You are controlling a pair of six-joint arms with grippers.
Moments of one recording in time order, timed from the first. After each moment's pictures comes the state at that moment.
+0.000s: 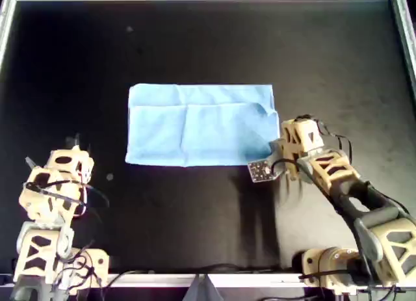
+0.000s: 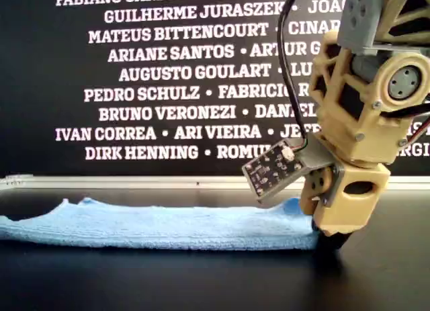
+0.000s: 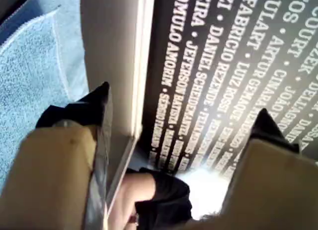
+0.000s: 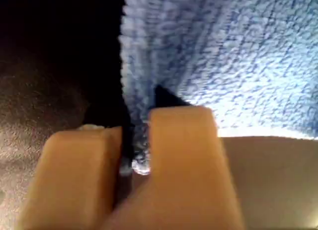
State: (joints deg) left arm -2.2 174.3 173.1 9.0 5.7 -1.5; right arm 21.2 85.5 118.7 30.0 -0.6 1.8
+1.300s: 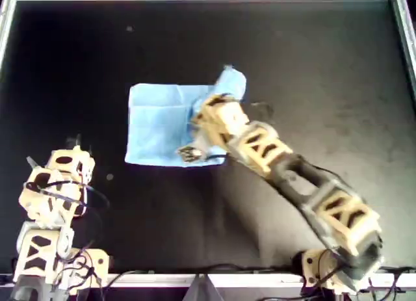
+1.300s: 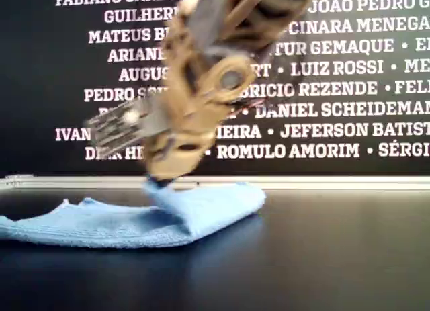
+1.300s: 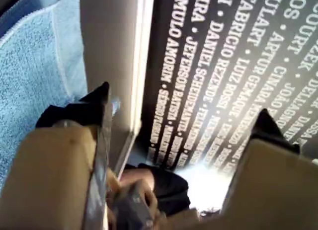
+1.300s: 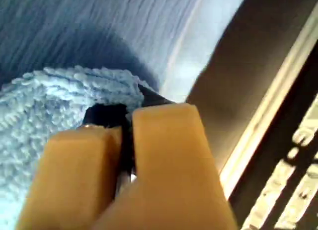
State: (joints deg) left arm -2.2 174.3 173.1 9.0 6.6 -1.8; right arm 45.5 53.6 63.7 30.0 -0.4 1.2
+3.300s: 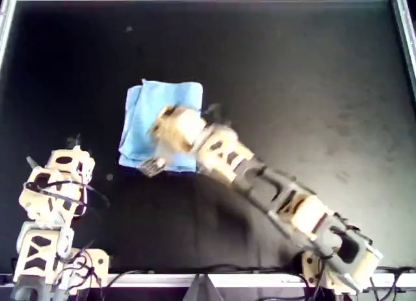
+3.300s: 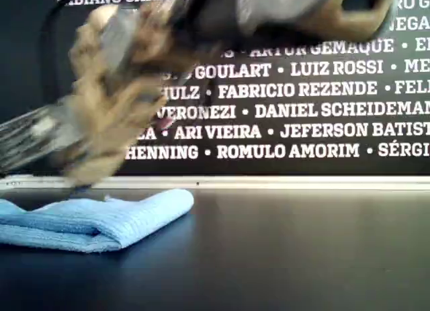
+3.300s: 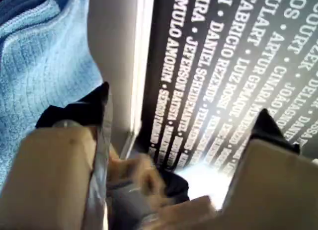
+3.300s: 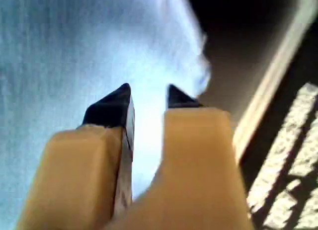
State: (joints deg) left arm -2.2 174.3 173.1 9.0 6.6 -1.8; right arm 51.9 24.3 9.5 55.4 -0.9 1.1
